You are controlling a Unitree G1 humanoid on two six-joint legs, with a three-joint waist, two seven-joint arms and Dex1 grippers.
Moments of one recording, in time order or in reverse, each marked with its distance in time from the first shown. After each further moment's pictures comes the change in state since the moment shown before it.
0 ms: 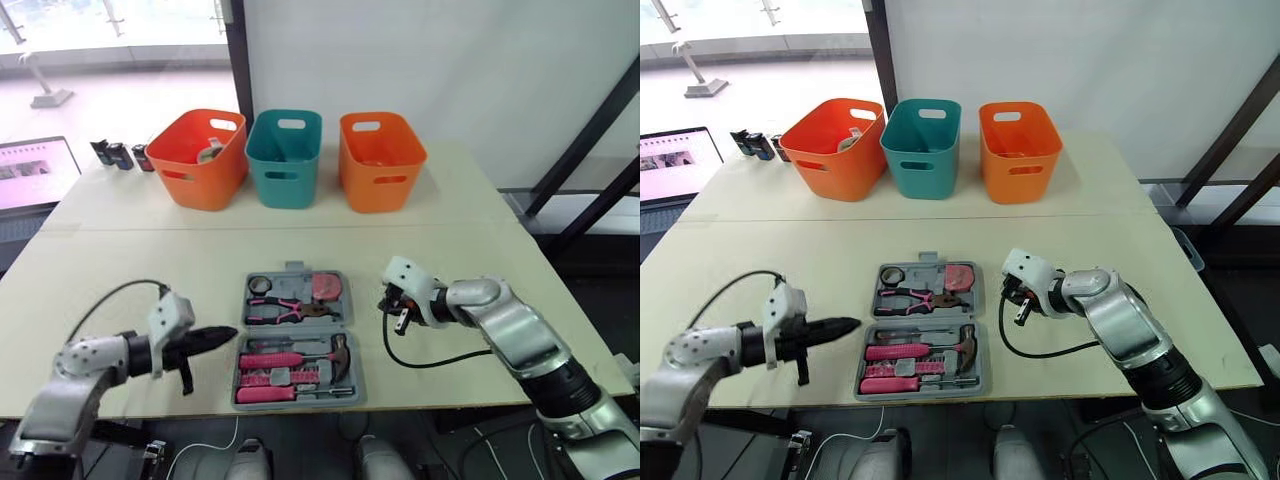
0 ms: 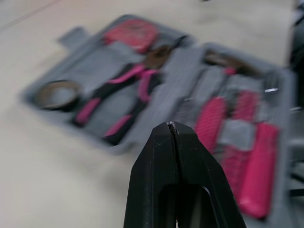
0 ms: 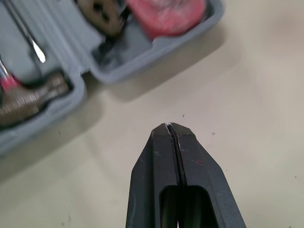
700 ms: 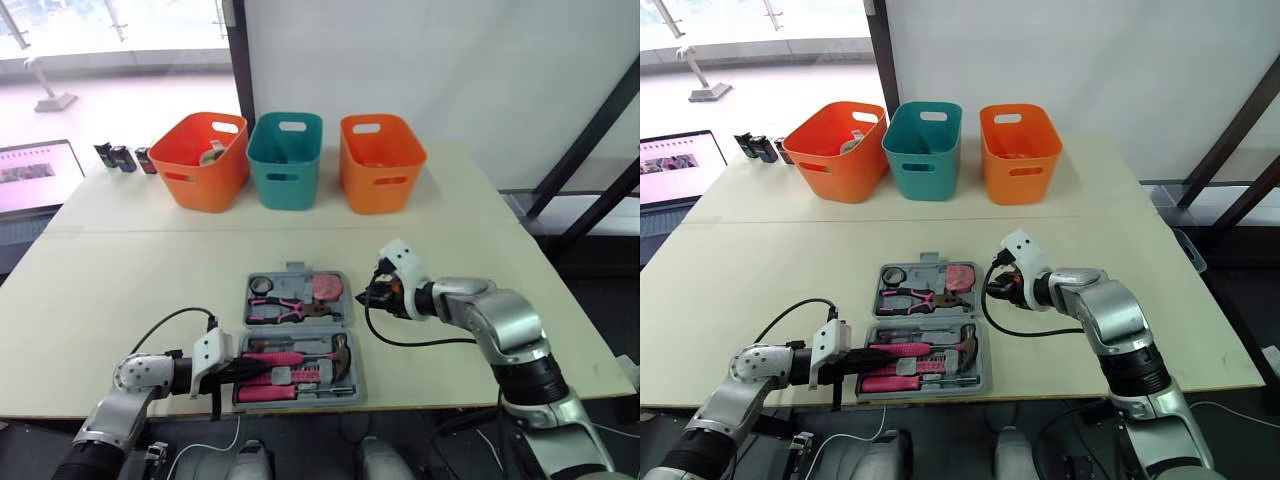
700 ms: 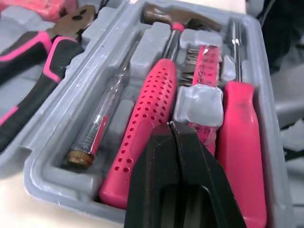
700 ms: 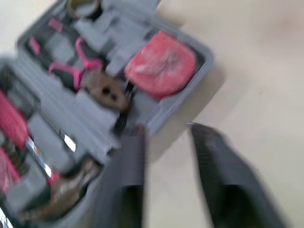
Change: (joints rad) left arm -0.110 -0.066 -0.244 0.409 0.190 -0.444 -0.027; right arm -0.061 0.225 -0.155 0.106 0.192 0.214 -0.201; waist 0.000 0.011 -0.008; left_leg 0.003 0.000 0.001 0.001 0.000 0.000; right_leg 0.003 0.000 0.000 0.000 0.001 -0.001
